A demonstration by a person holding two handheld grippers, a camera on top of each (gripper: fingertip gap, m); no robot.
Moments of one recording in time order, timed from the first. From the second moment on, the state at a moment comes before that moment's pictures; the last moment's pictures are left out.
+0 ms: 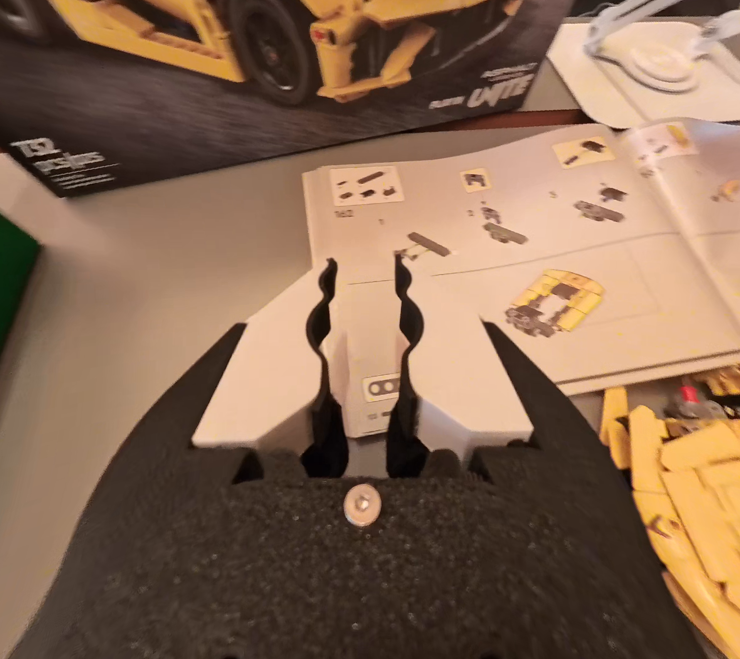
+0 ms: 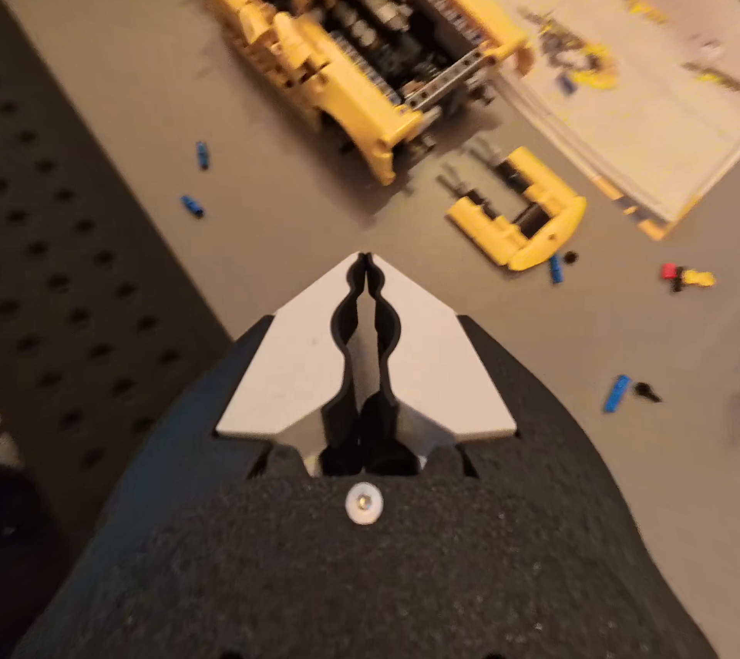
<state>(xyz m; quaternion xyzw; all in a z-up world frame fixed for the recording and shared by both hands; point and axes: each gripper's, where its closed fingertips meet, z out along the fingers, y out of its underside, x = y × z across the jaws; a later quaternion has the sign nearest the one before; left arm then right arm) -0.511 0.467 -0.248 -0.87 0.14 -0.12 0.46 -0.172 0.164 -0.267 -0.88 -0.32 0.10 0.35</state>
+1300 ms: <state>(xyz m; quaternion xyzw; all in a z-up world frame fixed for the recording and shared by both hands) -0.481 0.458 -0.248 -0.85 0.19 -0.18 0.45 -0.184 0.191 -0.268 -0.86 -0.36 0.25 0.25</state>
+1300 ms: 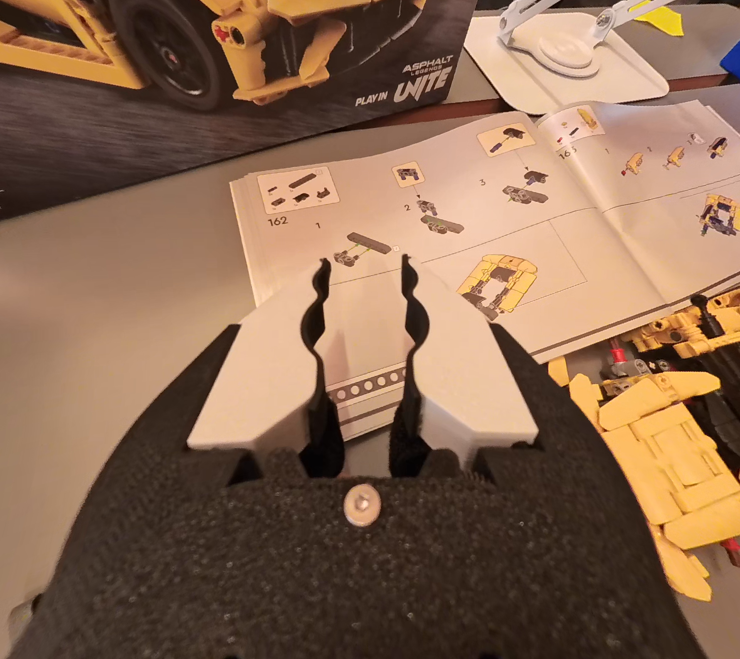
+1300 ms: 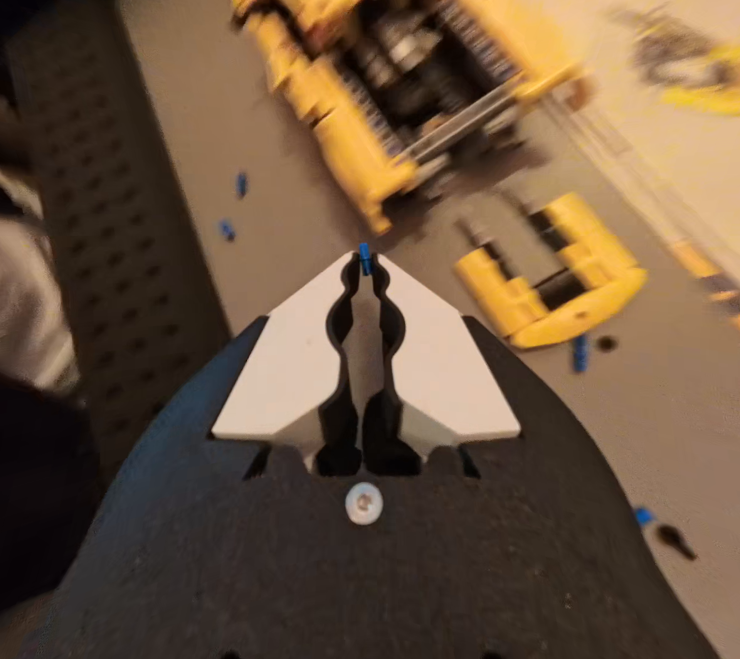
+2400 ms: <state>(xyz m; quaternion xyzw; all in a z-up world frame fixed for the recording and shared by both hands) -0.665 0.329 -0.268 -0.94 0.08 -0.10 0.33 -0.219 0.198 -0.261 -0.80 -0.29 0.21 0.48</state>
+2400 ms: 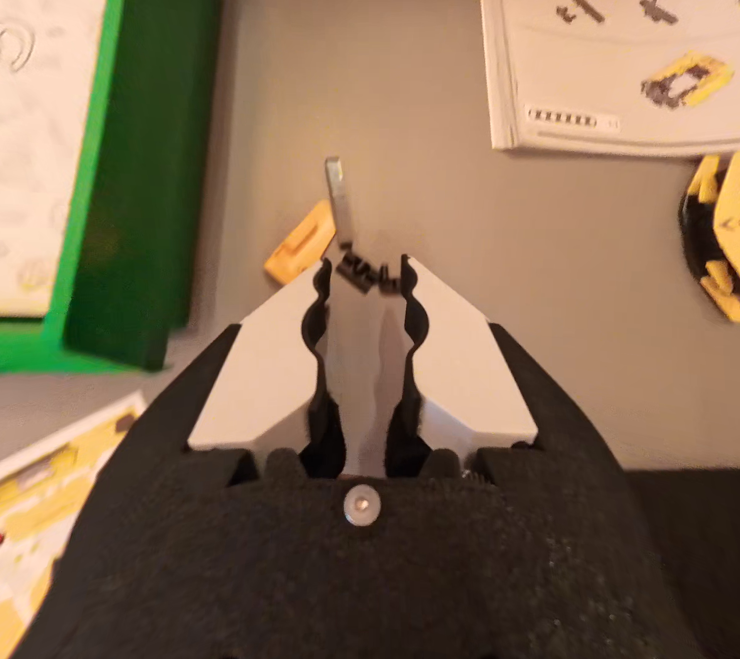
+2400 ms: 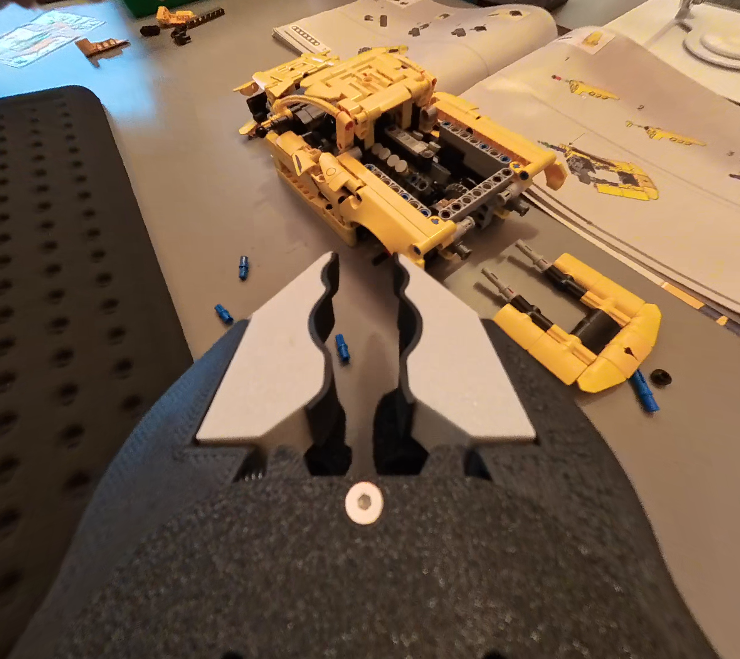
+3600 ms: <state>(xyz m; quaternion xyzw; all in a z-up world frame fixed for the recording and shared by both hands) -0.553 0.395 -0.246 -0.78 0.61 -0.06 0.11 -0.271 0.211 -0.171 -0.70 -0.26 0.37 0.55</state>
